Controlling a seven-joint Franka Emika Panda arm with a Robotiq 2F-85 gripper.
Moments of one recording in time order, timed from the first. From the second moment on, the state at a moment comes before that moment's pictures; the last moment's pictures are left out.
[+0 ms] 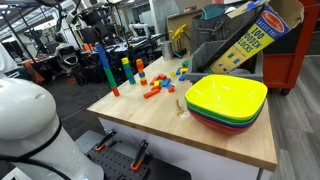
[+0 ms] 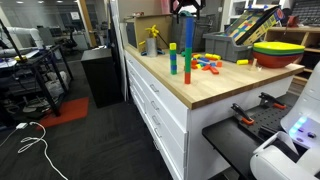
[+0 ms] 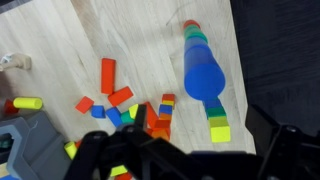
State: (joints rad) arm 0.06 -0.23 0.35 -2.10 -0.04 1.89 0.73
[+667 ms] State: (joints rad) arm 0.11 -0.22 0.29 -2.09 0.06 1.82 0.73
